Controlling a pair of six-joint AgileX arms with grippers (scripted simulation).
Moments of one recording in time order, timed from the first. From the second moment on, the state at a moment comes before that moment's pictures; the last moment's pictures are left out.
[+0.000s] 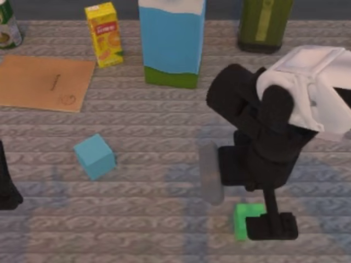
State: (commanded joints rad) left arm 0.00 0.00 0.00 0.00 0.00 0.00; right arm 0.75 1.75 1.27 -1.09 -0.01 -0.83
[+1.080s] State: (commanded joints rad) left arm -0.14 0.75 0.62 -0.45 0.00 0.24; right arm 0.42 1.01 0.78 -0.63 -0.06 -0.53
